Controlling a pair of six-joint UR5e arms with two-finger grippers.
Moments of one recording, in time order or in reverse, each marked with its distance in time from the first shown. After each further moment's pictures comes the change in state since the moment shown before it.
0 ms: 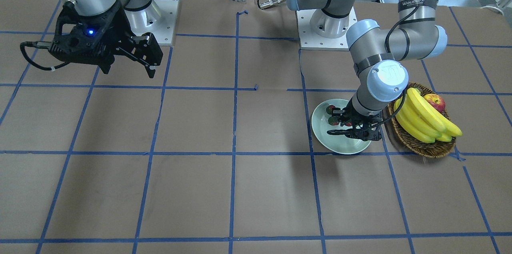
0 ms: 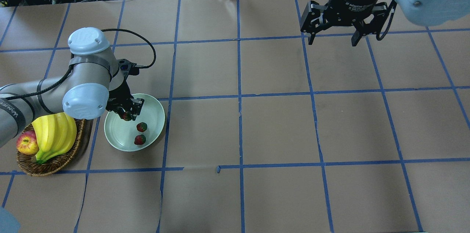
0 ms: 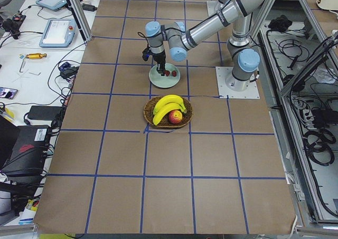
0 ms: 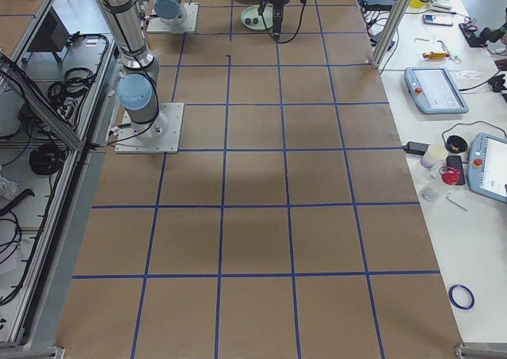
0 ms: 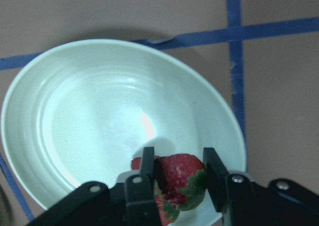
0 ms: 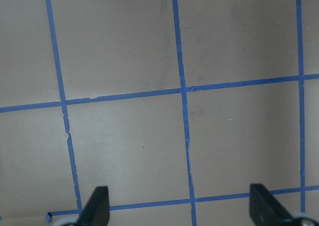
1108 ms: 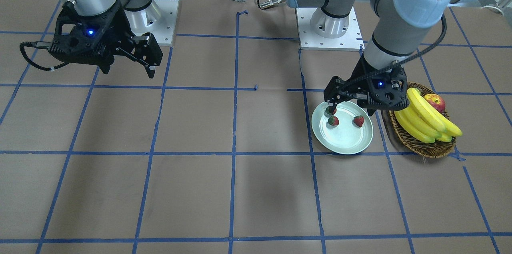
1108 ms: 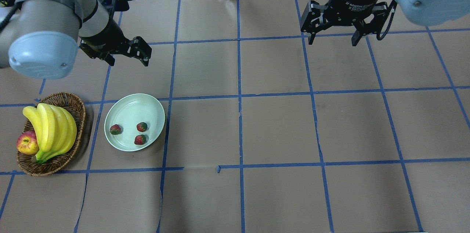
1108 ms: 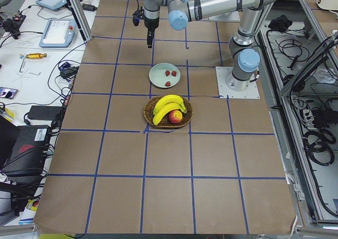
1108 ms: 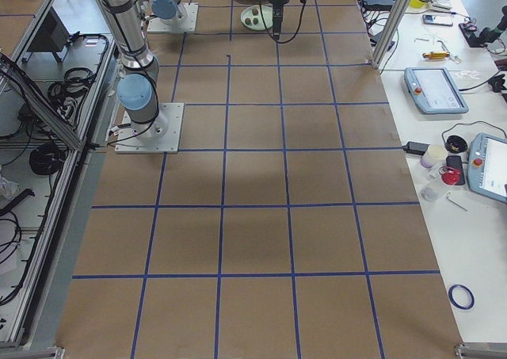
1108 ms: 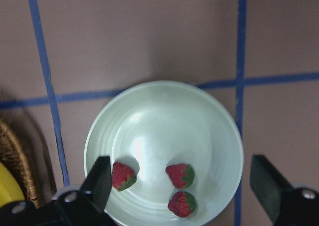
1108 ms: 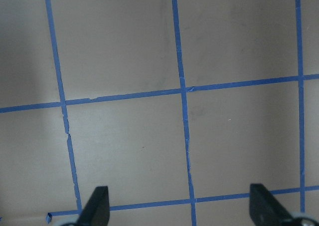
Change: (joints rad) left arm -0.132 0.183 0.325 -0.256 -0.159 -0.203; right arm 0.000 0.000 -0.002 0.000 -0.001 0.001
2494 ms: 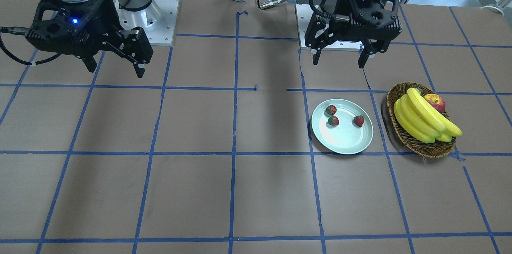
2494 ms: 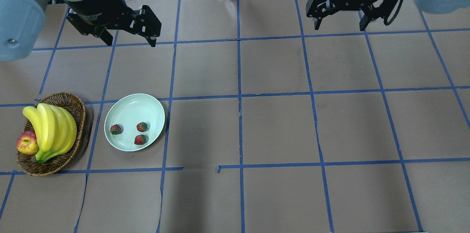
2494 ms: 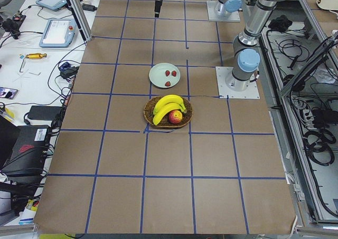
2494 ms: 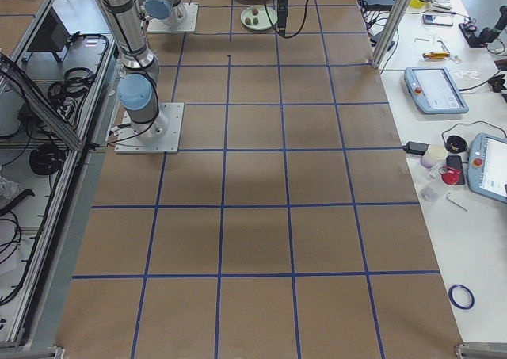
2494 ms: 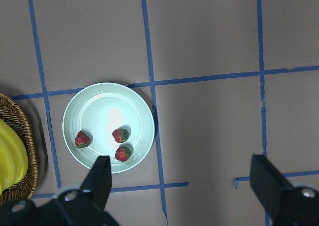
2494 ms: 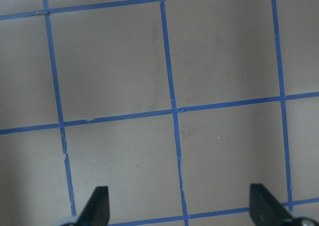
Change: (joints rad) left arm -0.114 0.091 0.165 -0.214 0.042 -0.085; right arm -0.006 0.001 -0.052 -0.022 -0.031 0.003
